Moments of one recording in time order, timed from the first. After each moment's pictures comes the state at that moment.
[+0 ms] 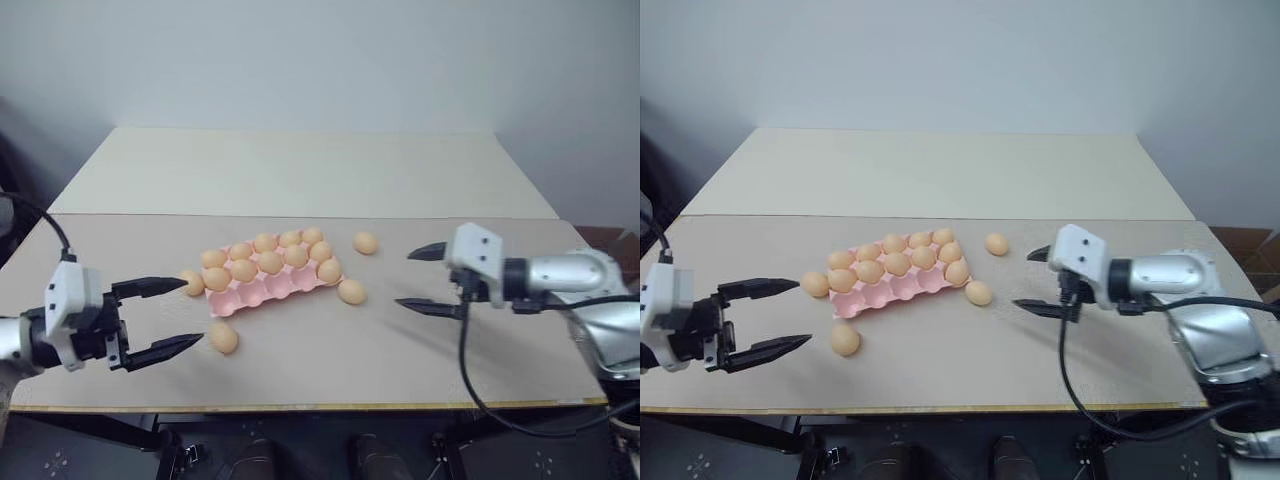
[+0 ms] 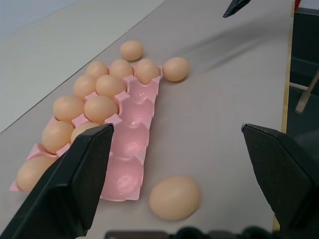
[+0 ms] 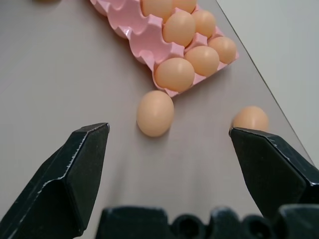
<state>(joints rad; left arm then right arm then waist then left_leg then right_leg) 0.09 0.94 0.52 -0.33 -0.66 0.32 -1.26 -0.49 -0.84 0.10 -0.36 0.32 0.58 0.99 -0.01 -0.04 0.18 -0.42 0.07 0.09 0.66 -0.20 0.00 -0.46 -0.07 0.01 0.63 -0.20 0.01</state>
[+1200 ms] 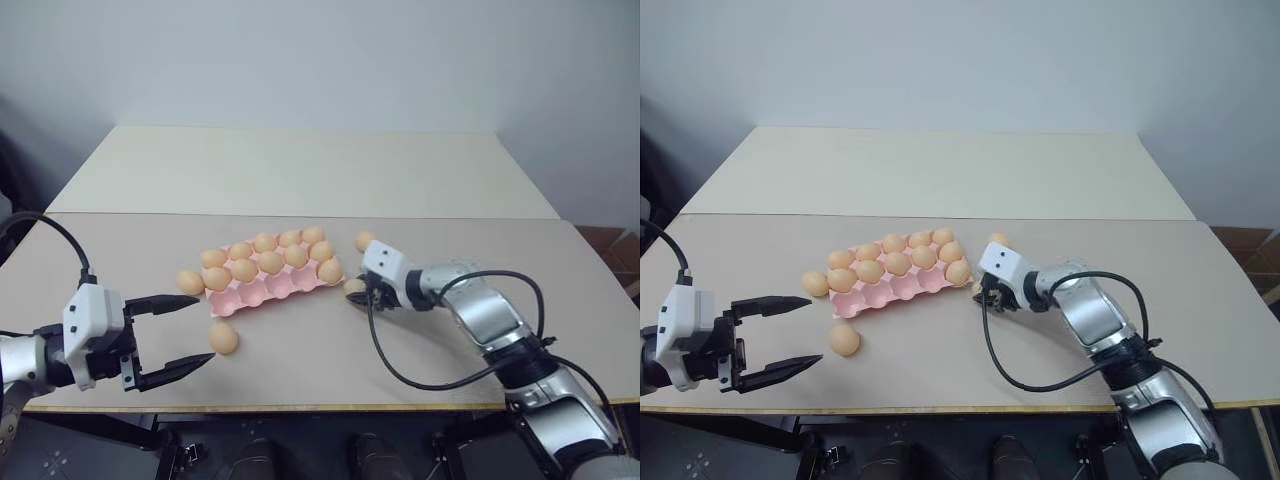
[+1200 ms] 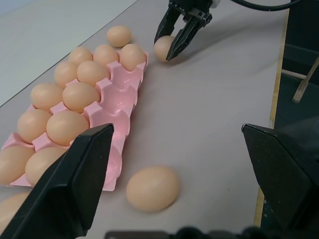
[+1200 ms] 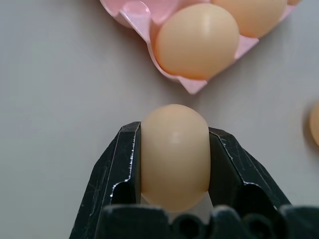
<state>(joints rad) 0.23 0.91 0.53 -0.46 -0.63 0.31 -1.19 -0.66 -0.60 0.36 -0.04 0.05 0.62 0.87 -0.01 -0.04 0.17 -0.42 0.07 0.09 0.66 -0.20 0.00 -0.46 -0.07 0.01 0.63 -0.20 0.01</state>
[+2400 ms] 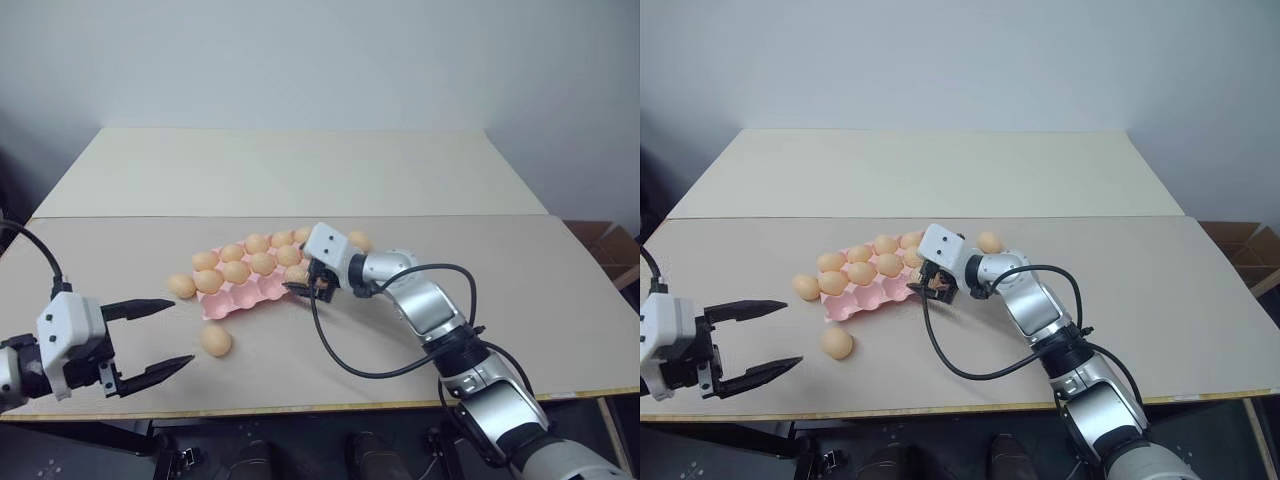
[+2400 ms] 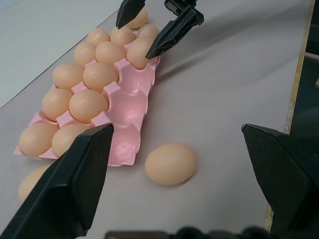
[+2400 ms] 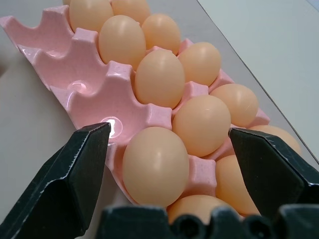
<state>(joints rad) 0.30 0.90 0.62 -0.45 -0.59 0.29 -1.19 -0.78 -0.26 0.39 0.13 -0.03 0.41 0.75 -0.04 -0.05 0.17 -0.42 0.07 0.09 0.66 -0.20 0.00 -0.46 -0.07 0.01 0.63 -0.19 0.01</state>
